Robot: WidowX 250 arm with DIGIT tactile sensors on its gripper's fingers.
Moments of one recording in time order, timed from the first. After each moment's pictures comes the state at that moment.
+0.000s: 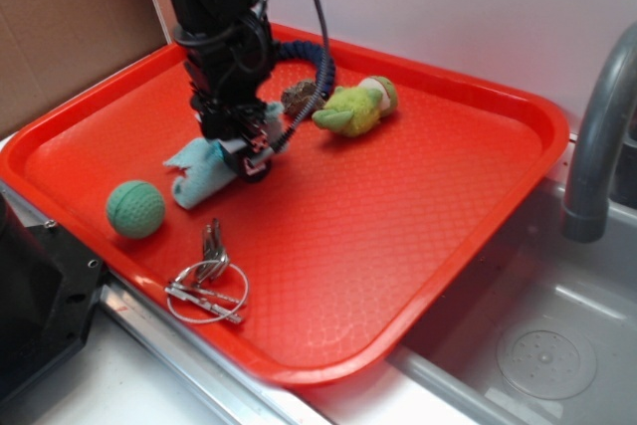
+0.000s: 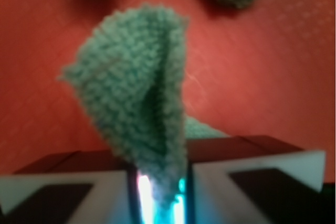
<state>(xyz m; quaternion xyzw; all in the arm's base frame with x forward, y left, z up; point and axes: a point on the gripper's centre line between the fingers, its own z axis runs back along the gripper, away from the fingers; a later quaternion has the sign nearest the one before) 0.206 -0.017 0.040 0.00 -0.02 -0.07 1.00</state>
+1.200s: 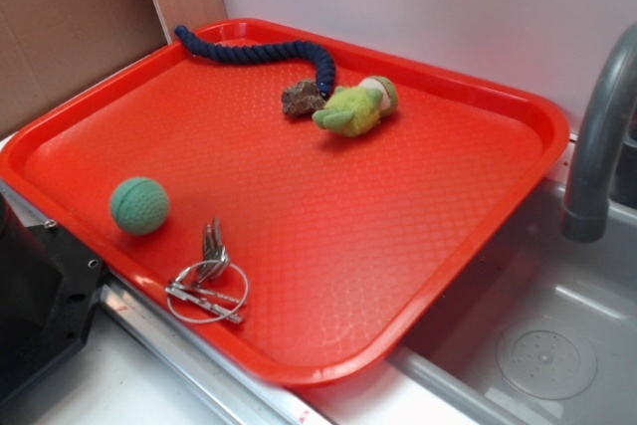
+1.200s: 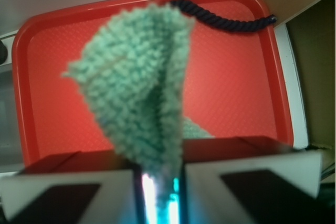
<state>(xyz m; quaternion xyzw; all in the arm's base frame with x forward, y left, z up) 0.195 -0.002 0.216 -0.01 -0.04 0.08 1.00</state>
